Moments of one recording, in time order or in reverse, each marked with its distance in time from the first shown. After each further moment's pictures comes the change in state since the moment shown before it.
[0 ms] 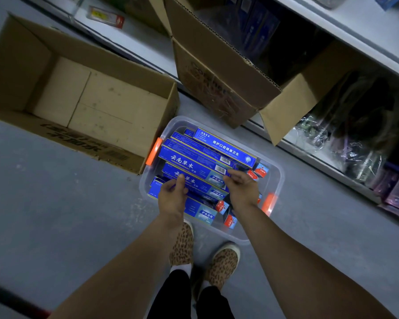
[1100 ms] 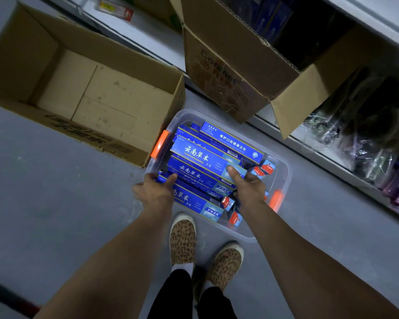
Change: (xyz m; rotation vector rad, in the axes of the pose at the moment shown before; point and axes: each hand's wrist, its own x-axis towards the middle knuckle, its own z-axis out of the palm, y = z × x) left_hand 0.027 0.014 -0.038 0.690 0.347 0.080; right_hand 0.002 0.016 0.006 0.270 -0.033 0.139
